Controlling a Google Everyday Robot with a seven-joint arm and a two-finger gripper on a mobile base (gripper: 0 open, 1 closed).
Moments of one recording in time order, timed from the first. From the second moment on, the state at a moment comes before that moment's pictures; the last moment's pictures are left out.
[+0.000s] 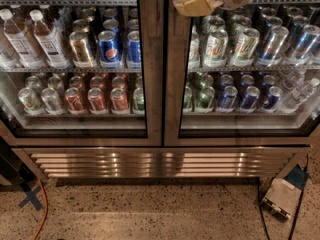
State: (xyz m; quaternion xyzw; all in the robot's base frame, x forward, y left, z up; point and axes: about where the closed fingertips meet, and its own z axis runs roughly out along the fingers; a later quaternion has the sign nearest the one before) arm 0.634 -0.054 1.040 -0.63 0.59 0.18 0.48
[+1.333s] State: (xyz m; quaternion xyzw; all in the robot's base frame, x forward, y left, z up) arm 0.633 -0.056 1.041 -0.62 0.59 0.18 0.48
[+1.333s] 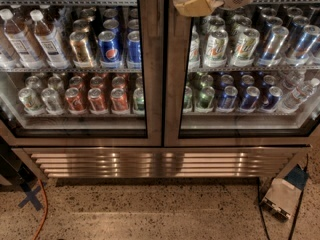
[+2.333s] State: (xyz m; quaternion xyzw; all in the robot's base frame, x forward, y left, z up) arm 0.614 -0.061 1.042 -0.61 0.60 0.18 0.48
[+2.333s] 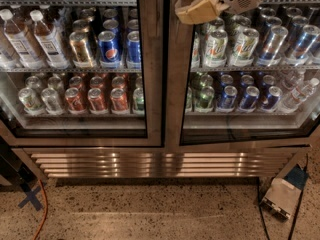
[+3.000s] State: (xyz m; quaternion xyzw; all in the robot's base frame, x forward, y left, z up) arm 0.593 -0.066 1.043 -0.60 0.61 0.17 0.49
